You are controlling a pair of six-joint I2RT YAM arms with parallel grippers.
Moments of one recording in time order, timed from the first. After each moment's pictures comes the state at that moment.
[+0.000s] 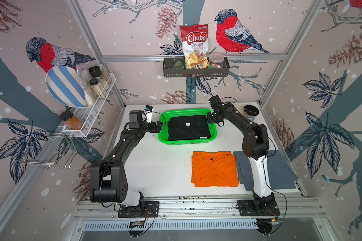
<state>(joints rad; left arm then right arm) 0.00 1.47 1.03 -0.20 0.40 0.13 0.44 2.27 2.03 -0.90 0.05 0.25</state>
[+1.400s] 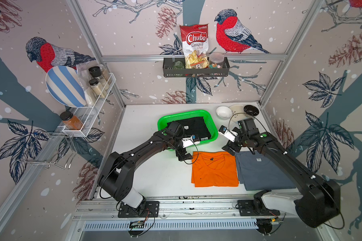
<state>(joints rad) -0.57 1.56 1.05 -0.51 0.51 0.71 0.41 1.29 1.03 -0.79 -0.23 -0.76</state>
